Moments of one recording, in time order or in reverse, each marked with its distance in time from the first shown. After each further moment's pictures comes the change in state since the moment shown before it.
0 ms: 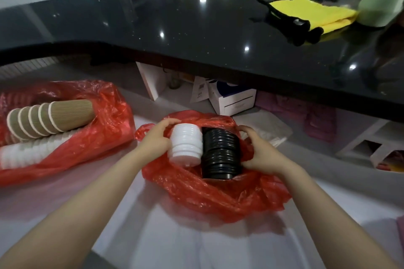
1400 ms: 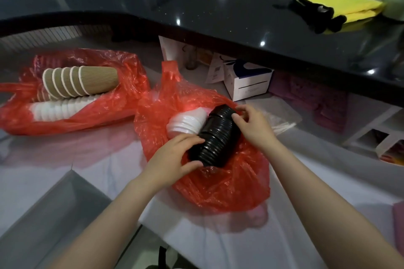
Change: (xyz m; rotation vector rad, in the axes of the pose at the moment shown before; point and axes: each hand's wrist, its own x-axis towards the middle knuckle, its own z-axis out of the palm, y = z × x) left_hand -0.136 0.010 0.022 0.370 -0.011 0.326; right_hand 0.014 -0.042 0.037 -0.004 0.297 0.007
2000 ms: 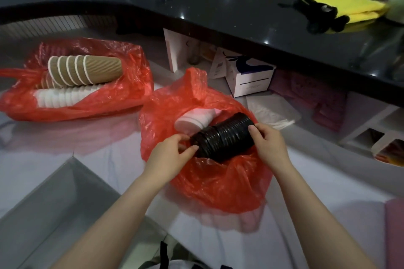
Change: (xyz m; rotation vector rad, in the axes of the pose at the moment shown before) left_hand -0.010 0.004 0.019 -0.110 0.116 -0.492; right_hand -0.059 0.025 -0.012 0.098 0.129 -0.014
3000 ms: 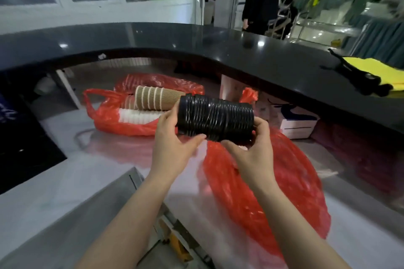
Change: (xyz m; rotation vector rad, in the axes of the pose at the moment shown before) left_hand -0.029 -0.012 -0.132 -0.379 0.568 0.191; right_hand -0.046 -0.190 0.075 0.415 0.020 -0.306
